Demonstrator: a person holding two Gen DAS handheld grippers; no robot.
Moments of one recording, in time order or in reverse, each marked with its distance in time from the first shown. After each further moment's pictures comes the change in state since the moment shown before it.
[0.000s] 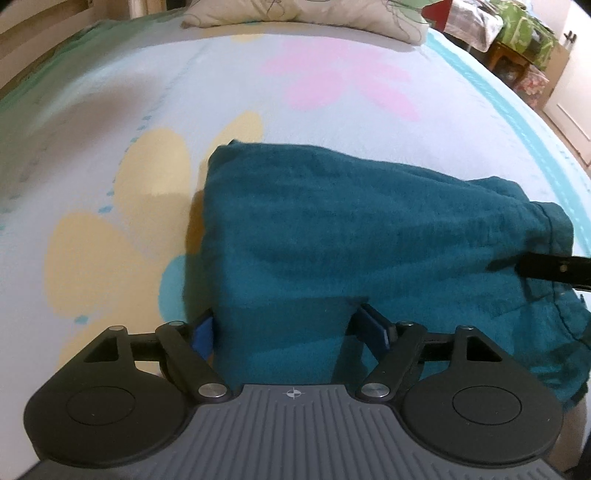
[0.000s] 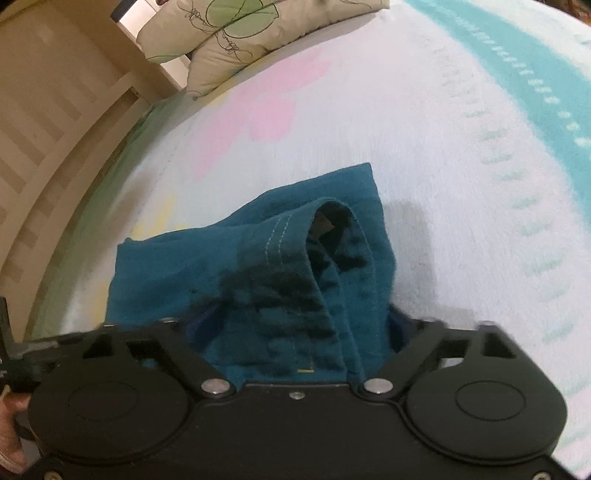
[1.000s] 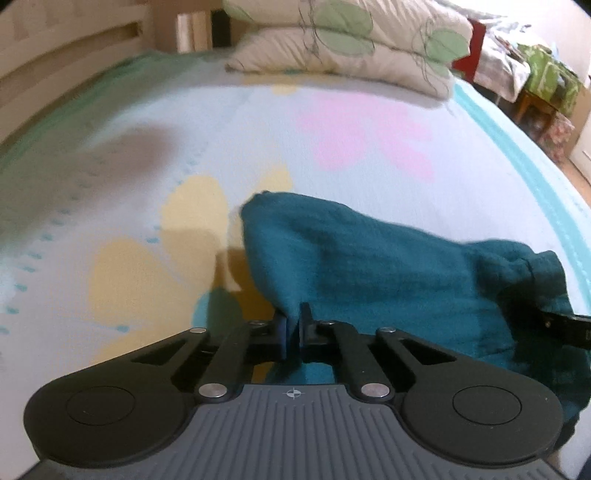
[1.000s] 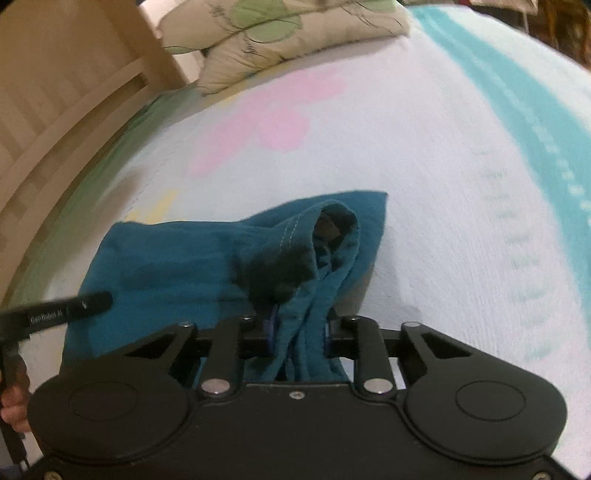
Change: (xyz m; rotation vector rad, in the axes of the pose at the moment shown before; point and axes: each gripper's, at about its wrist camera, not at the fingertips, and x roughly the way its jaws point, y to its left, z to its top) left arm -0.048 -0.007 0.004 -0.090 -0.156 0.108; right arm -0.016 0.037 -0.006 -0.138 -0.048 -0.056
